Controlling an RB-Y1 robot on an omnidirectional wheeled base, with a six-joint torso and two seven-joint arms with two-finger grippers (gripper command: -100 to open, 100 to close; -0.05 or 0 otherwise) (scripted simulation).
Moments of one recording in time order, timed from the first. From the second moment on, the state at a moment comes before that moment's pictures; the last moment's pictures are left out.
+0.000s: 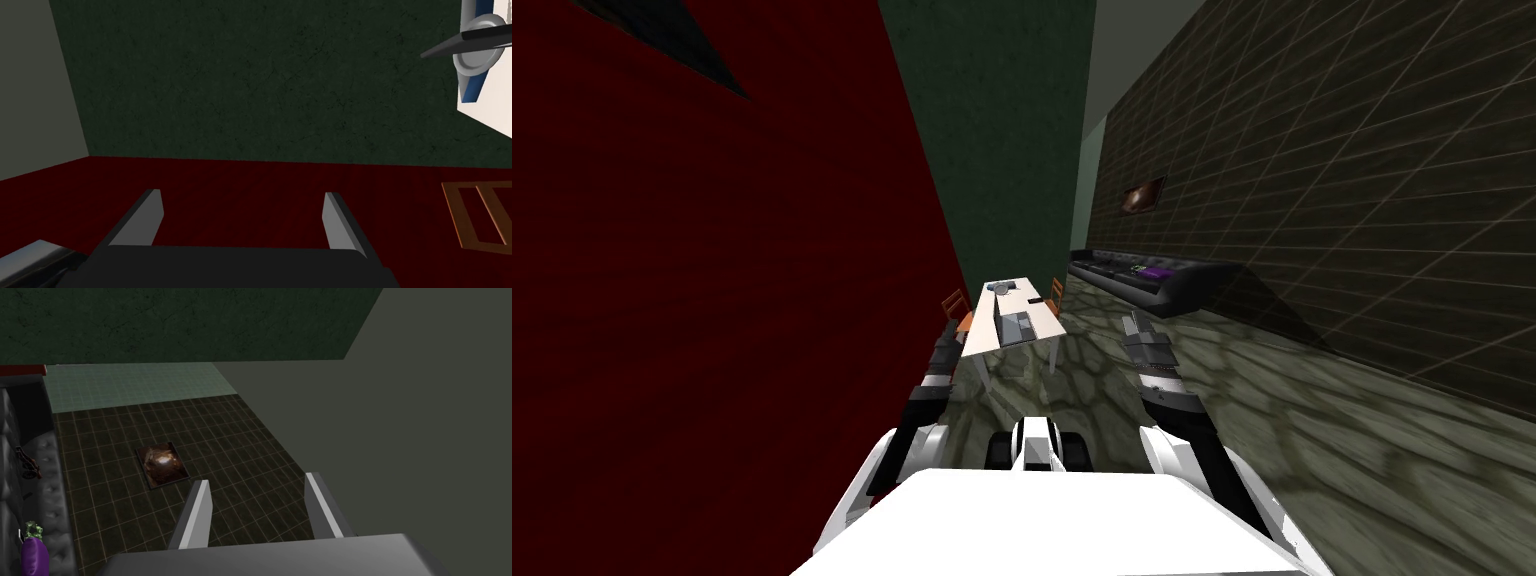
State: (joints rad) left arm 0.51 0.13 -0.02 -2.18 -0.09 -0.30 0.03; right arm 0.54 -0.02 -0.07 -2.25 0.12 -0.44 -0.10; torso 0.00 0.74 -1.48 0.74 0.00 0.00
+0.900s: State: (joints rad) left arm 0.46 0.25 -0.02 -1.99 -0.19 -0.16 -0.06; right arm 0.54 -0.02 -0.07 -2.25 0.12 -0.44 -0.10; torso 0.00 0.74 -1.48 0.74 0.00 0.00
